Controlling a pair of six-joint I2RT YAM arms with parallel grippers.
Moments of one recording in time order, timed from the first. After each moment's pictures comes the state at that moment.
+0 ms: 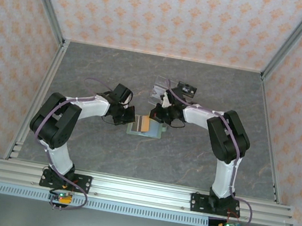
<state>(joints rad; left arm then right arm) -0.37 1.74 0.94 -0.34 0.31 -0.75 0.55 1.98 1.19 -0.20 -0.55 0.70</state>
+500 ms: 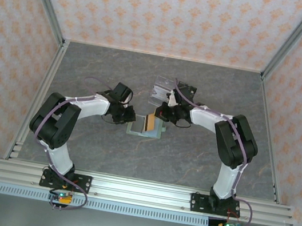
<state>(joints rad) -0.37 1.73 0.96 -0.38 0.30 -0.74 0.51 1.88 1.12 -0.19 -0.55 0.69</state>
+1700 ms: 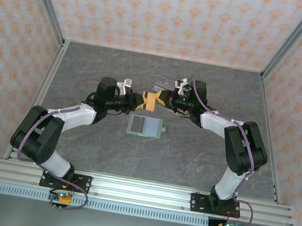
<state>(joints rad) -0.32 1.51 0.74 0.38 0.69 -1.17 0.41 1.78 0.99 0.40 -0.84 1.13</state>
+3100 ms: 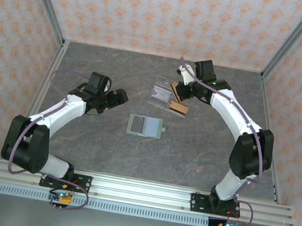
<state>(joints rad) -0.19 1.39 0.90 -0.43 0.19 -0.75 0.38 1.72 1.50 -0.67 -0.28 -0.26</state>
